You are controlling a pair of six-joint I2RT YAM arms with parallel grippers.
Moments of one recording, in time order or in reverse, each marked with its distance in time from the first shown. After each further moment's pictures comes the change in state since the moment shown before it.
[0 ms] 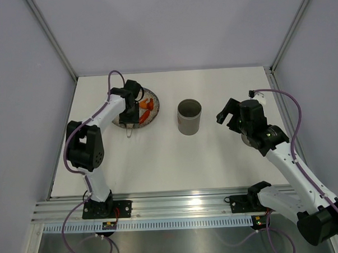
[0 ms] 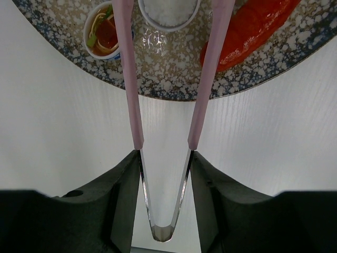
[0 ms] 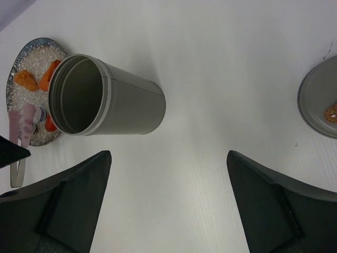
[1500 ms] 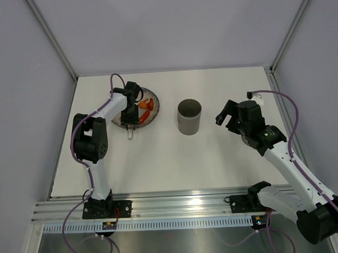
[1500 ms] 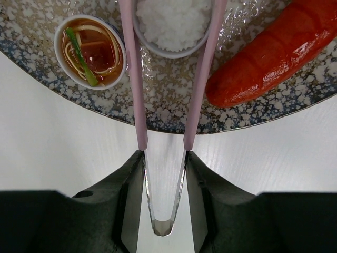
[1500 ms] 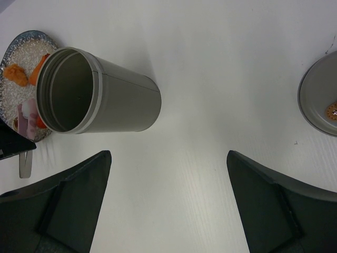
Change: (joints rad) left arm 0.042 0.142 0.047 0.012 0.052 -0.001; right arm 0.000 0.016 -0.029 0.019 -0.008 -0.006
